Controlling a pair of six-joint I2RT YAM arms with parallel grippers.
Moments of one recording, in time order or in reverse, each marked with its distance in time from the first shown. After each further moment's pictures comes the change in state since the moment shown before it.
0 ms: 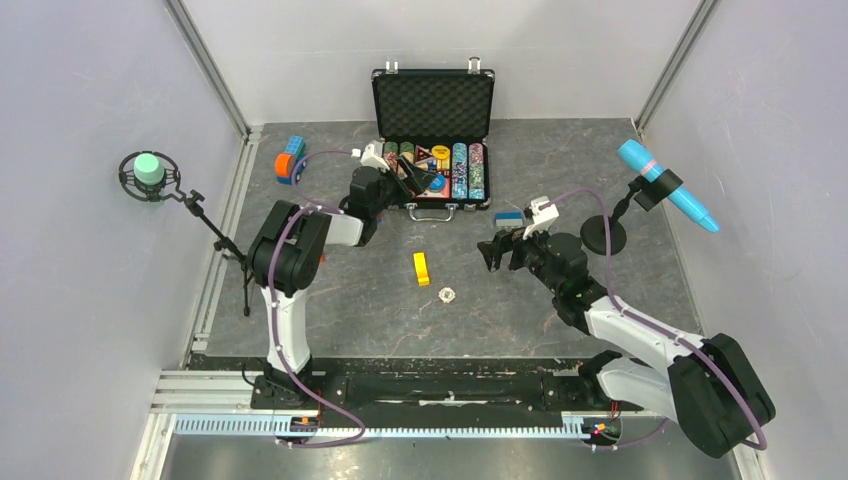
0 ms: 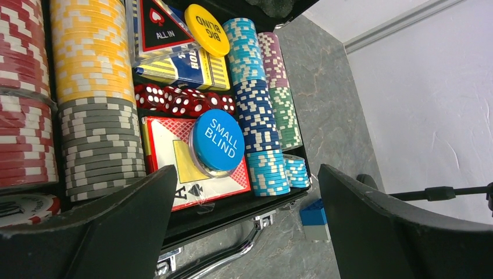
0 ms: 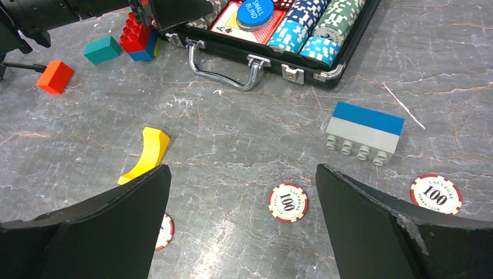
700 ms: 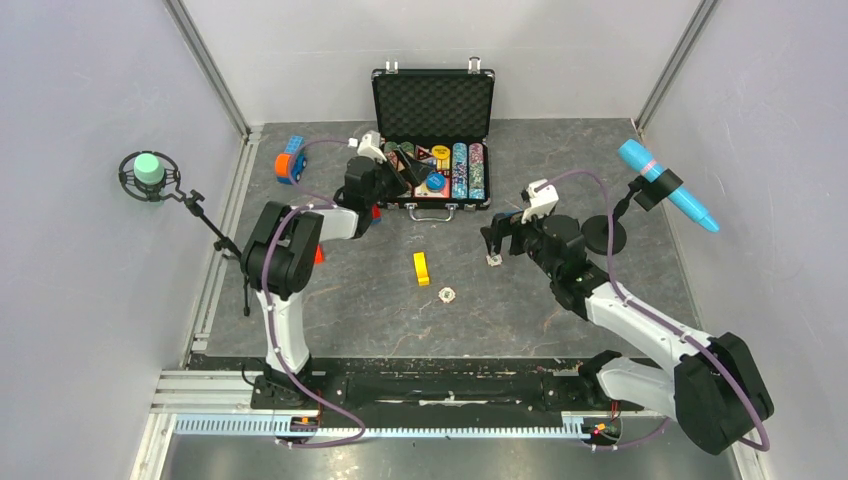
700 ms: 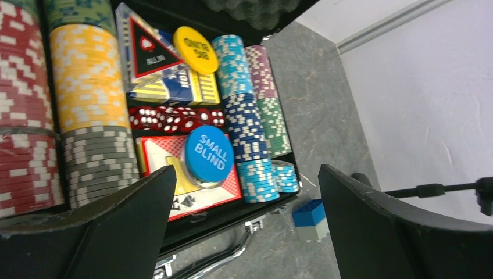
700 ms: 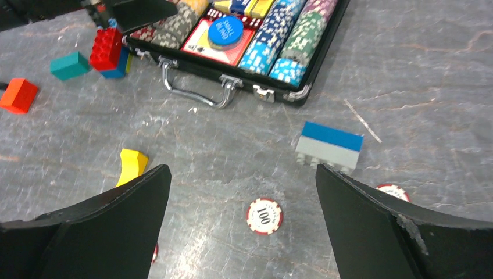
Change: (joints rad) left arm 0.021 -0.029 0.049 -0.081 0.041 0.030; right arm 0.000 0.019 0.130 -0.159 0.077 -0.049
